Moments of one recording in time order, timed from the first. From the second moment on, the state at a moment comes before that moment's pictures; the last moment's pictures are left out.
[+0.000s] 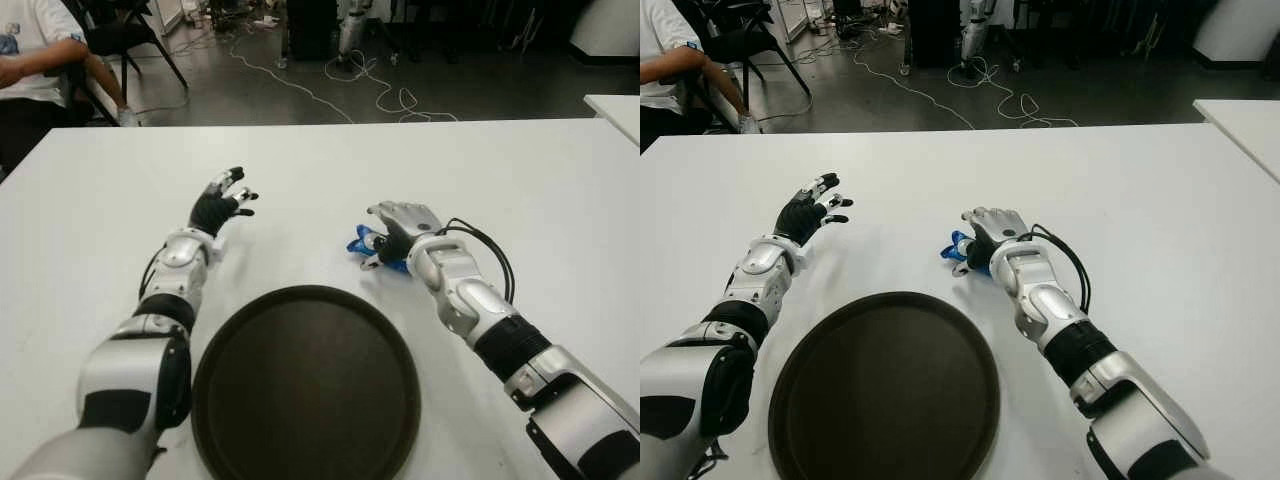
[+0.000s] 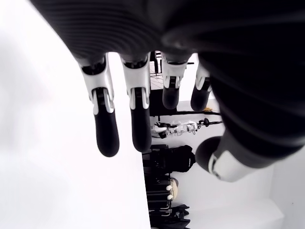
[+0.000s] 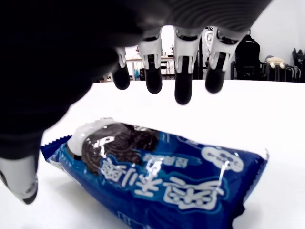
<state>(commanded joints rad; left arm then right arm) -0.82 0.14 0.17 1.29 -0.02 -0.34 -0.21 -0.61 -0.23 0.59 0.50 -0.90 0.28 0.14</state>
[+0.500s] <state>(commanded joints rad) -0.82 0.14 0.18 1.28 -0.02 -0.35 -0.22 -0.62 -0.22 0.59 0.53 -0.89 0.30 0.17</state>
